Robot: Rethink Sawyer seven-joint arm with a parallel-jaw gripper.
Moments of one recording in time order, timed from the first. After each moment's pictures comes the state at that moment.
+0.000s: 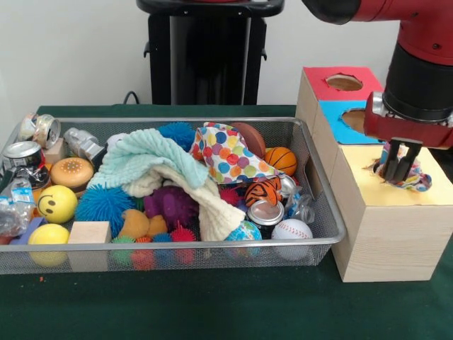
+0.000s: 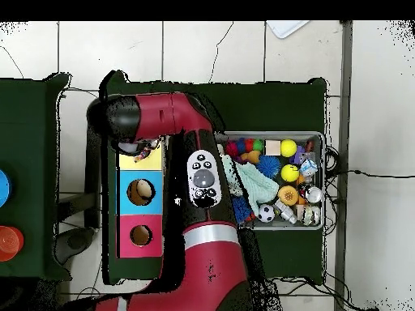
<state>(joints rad) -0.04 -0.43 0.15 1.10 -0.12 1.04 2.12</state>
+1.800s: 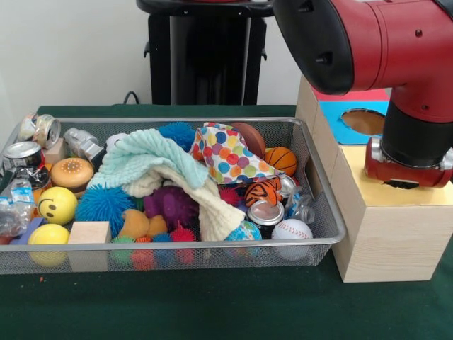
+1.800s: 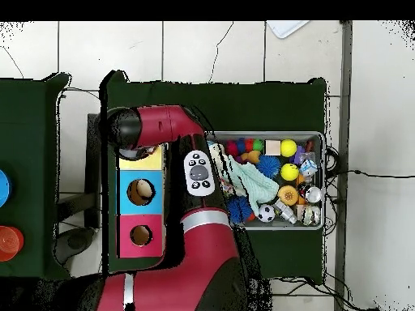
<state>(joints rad) -0.03 -0.32 0.17 1.09 -0.12 0.93 2.12</state>
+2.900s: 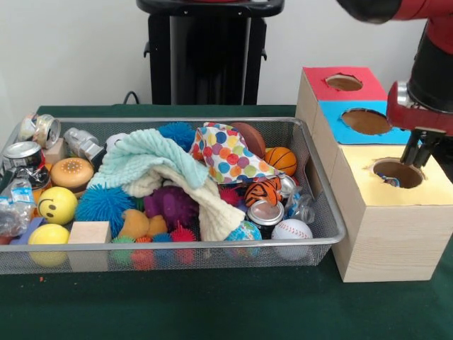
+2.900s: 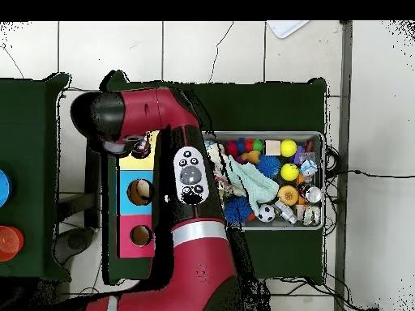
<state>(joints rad) -0.01 -0.42 0.17 1.04 -0.12 1.15 2.12</state>
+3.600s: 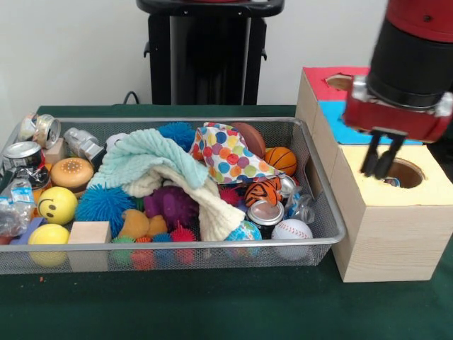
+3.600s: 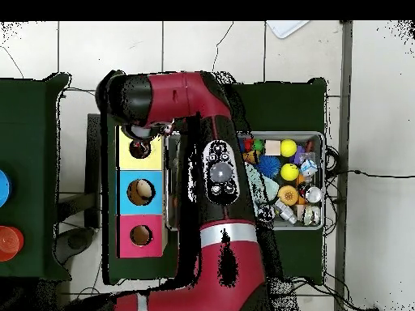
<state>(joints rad) -0.09 -0.44 0.17 0.96 -0.21 1.15 2.12</state>
